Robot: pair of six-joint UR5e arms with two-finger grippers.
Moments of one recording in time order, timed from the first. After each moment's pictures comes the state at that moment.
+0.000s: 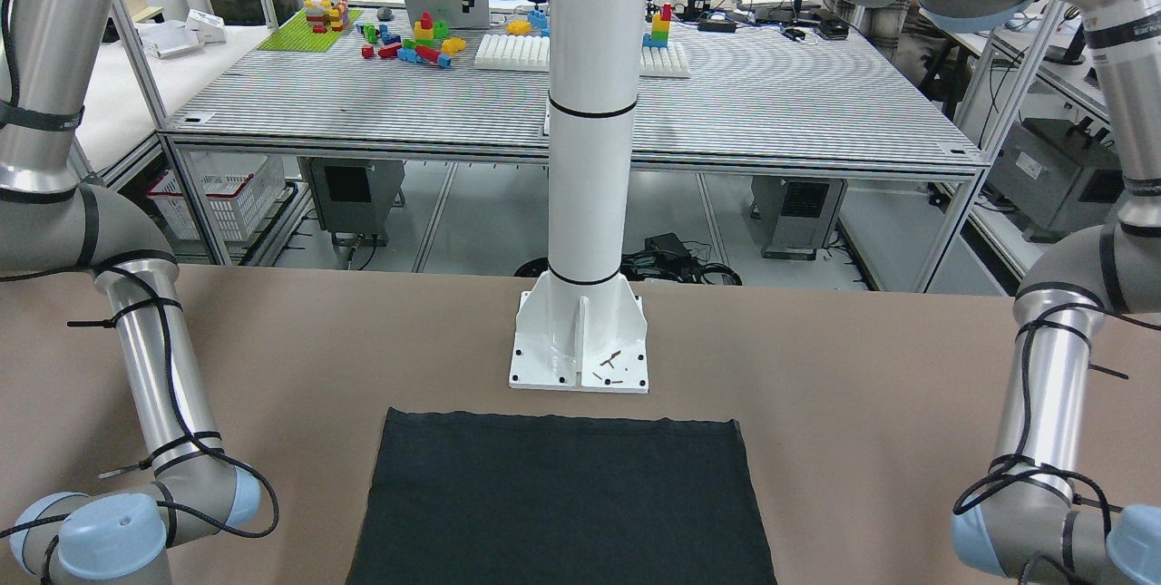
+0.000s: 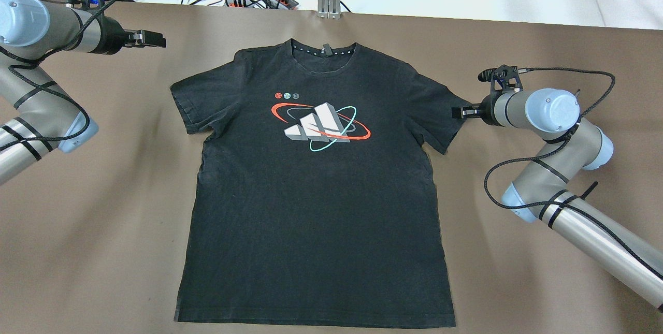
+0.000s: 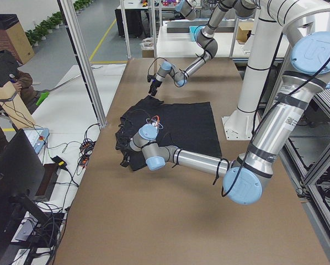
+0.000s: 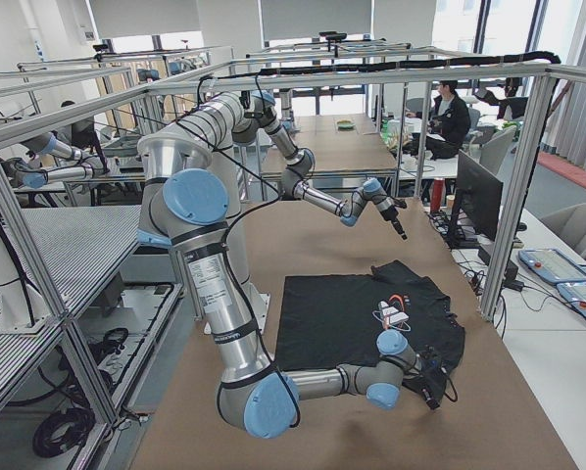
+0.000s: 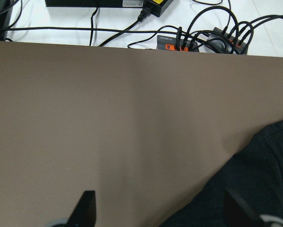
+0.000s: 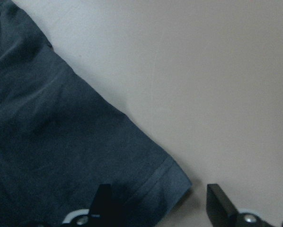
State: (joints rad) left arm -1.07 -2.07 -1.27 -2.48 -1.89 -0.98; right arm 0.89 -1.10 1.14 -0.59 1.76 0.86
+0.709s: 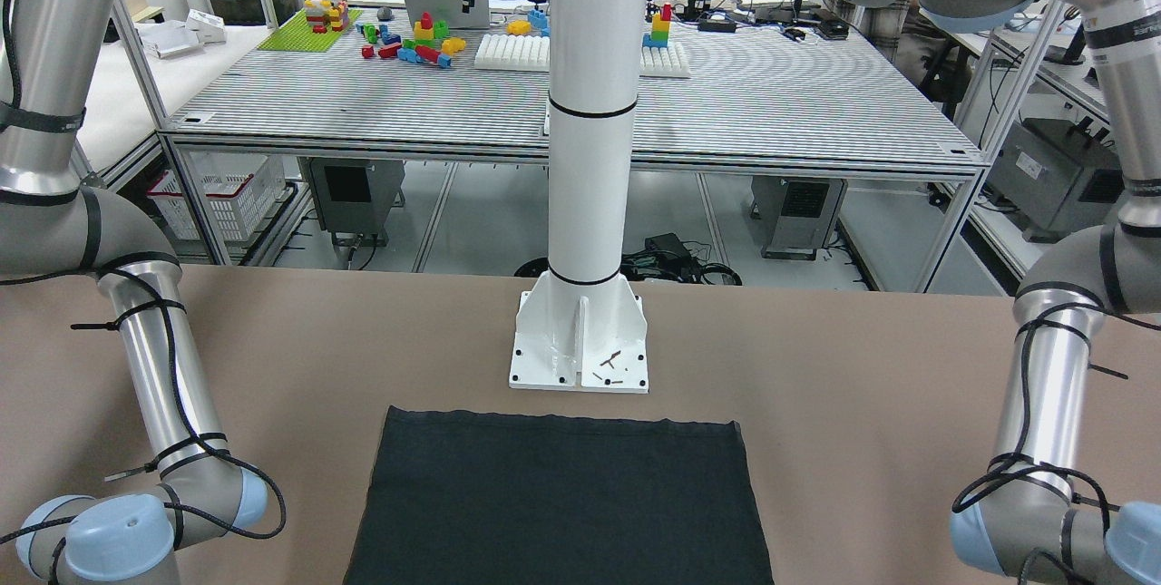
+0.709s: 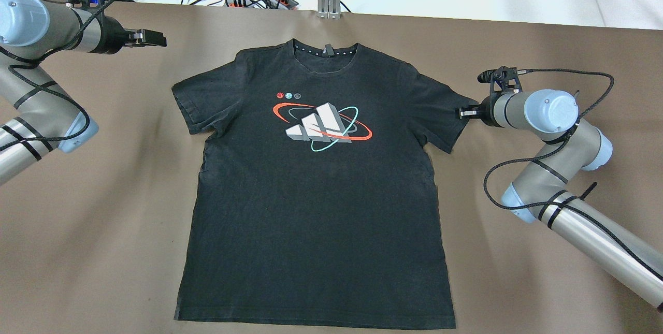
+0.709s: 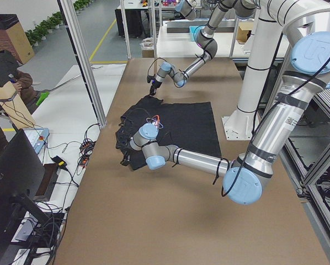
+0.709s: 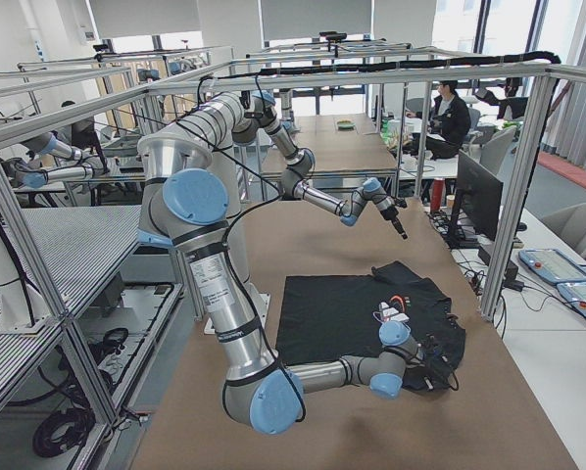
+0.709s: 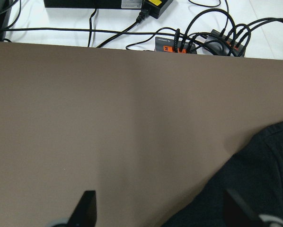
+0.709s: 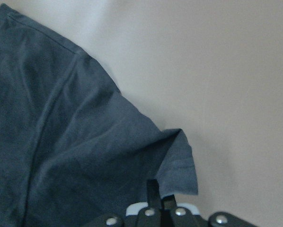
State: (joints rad) left arm -1.07 -2.07 -1.27 -2.48 -1.89 -0.99; right arm 0.91 -1.06 1.20 -0.62 1.82 0.88
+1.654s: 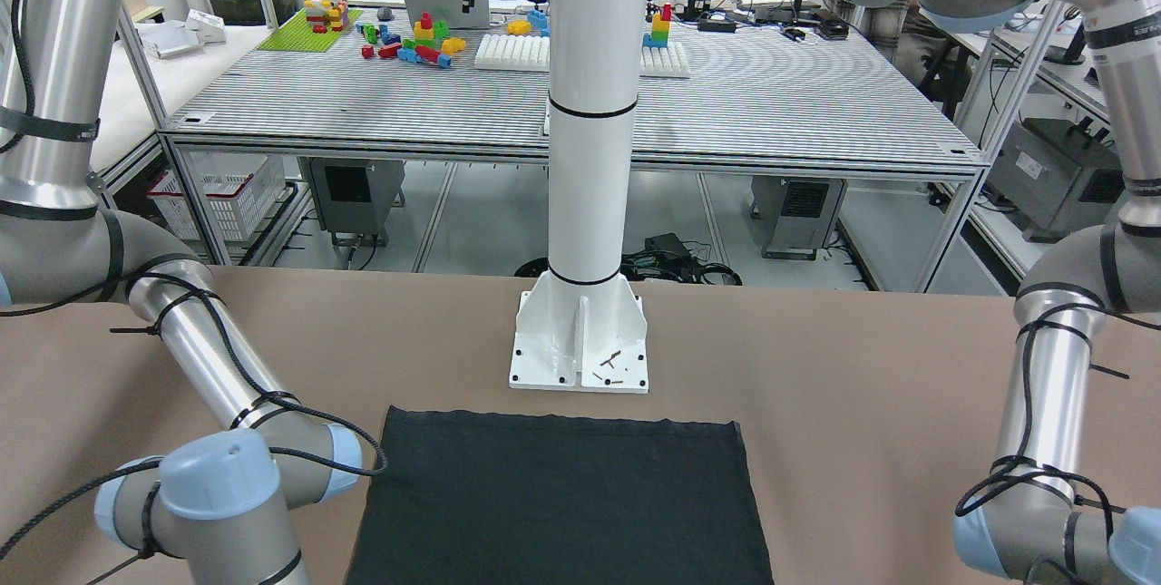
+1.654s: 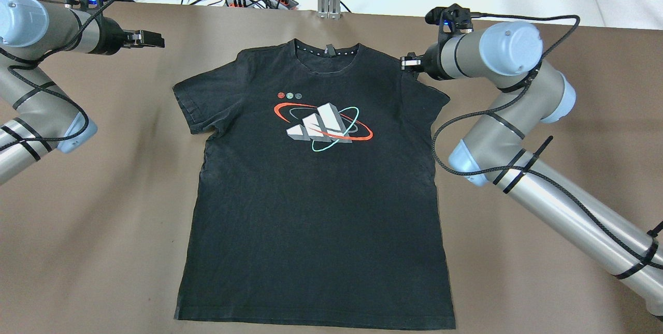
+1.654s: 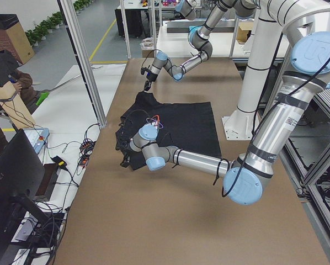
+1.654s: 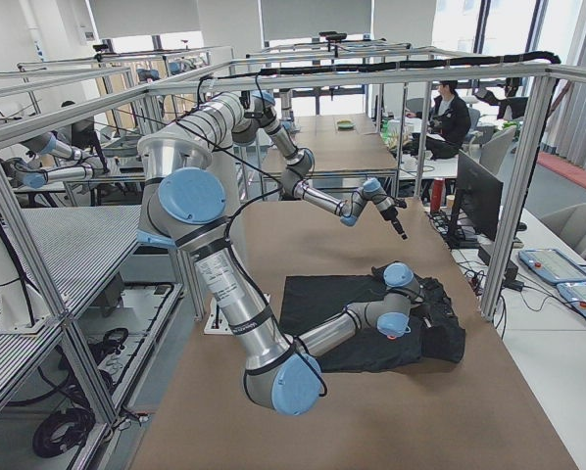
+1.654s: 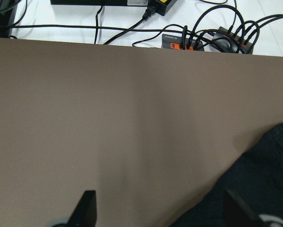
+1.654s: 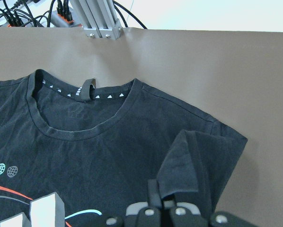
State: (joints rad) left arm -1.07 -2.07 -1.26 -2.48 -1.89 -0.98; right arm 0.87 -0.91 1.36 -0.84 1.77 0.97
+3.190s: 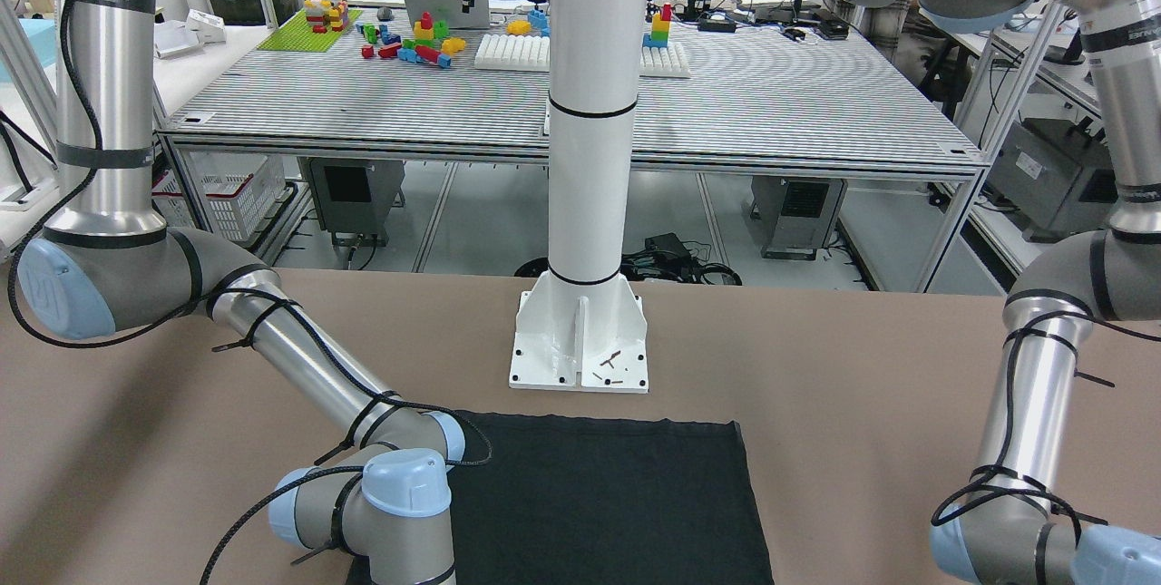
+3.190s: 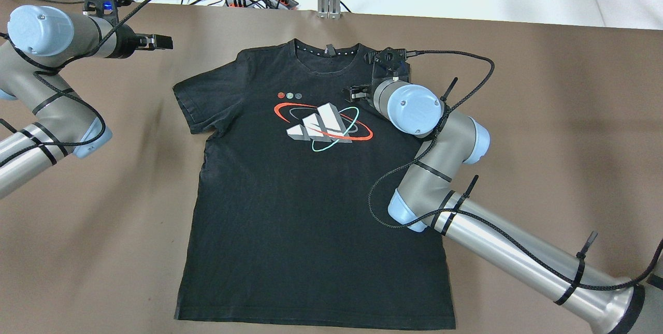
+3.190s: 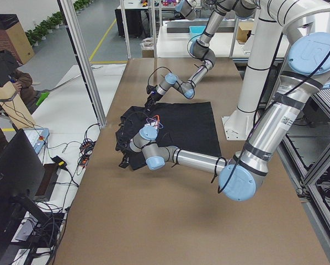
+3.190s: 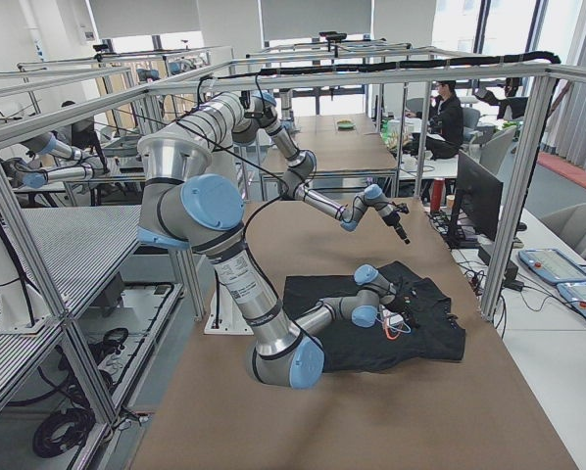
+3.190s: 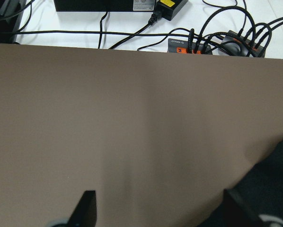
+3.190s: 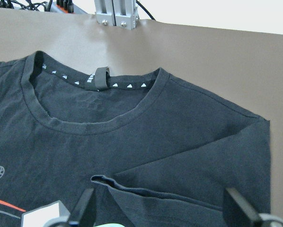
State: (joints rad) left arm -1.03 -2.10 -1.21 -2.48 -1.80 -0.99; right arm 0.70 -0.81 1.23 -0.86 1.44 0.96
